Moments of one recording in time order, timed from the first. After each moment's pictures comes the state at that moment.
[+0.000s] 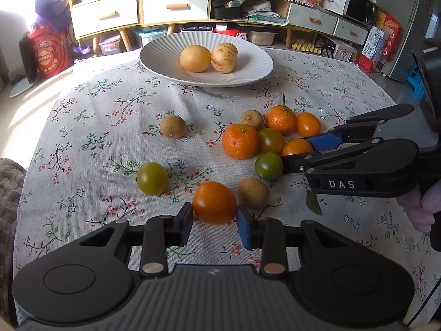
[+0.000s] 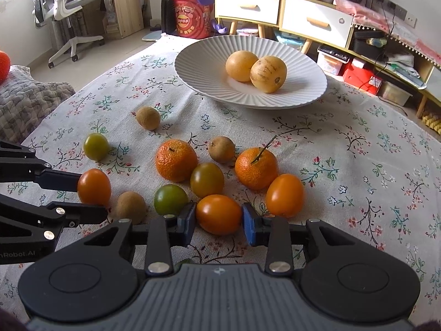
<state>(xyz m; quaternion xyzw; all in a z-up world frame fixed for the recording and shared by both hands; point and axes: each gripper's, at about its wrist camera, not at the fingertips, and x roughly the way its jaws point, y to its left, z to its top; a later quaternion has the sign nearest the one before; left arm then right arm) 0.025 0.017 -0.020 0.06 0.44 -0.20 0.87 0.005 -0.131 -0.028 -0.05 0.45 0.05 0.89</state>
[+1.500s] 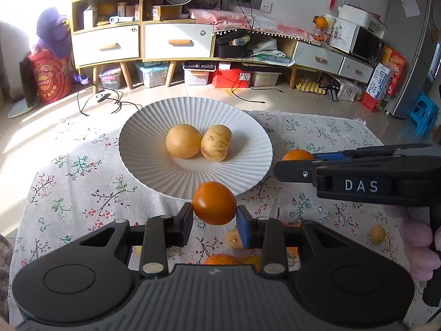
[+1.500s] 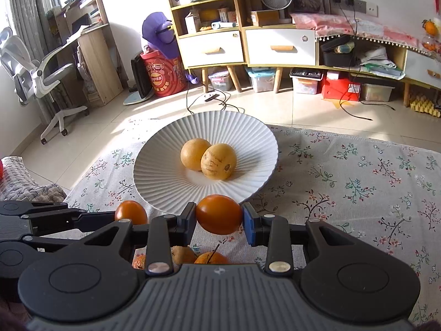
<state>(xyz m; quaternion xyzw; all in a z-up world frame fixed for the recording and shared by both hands) 0.099 -0.025 0.017 0.03 0.38 -0.20 0.90 0.058 -0.195 0.017 0.07 0.38 0.03 0.92</state>
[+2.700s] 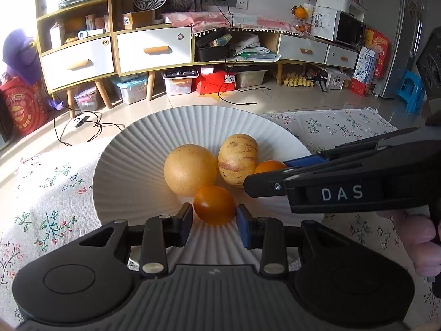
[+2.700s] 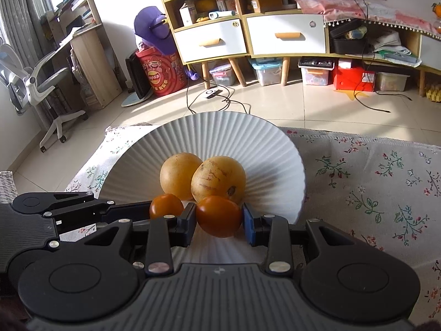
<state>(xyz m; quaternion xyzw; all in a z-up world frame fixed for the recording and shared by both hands) 0.161 -0.030 -0.019 0.08 0.35 -0.25 0.90 0.120 -0.199 -0.019 0.10 0.38 0.04 0.92</state>
